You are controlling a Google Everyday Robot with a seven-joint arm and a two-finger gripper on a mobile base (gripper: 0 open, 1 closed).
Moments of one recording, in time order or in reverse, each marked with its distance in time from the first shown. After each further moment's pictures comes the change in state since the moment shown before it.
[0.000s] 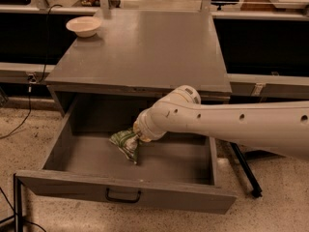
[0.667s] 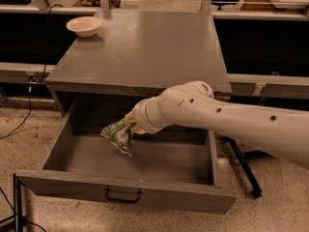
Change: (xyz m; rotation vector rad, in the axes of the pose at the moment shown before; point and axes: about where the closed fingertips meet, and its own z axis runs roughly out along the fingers) arm -0.025 -0.040 -0.053 0.159 -0.090 0.007
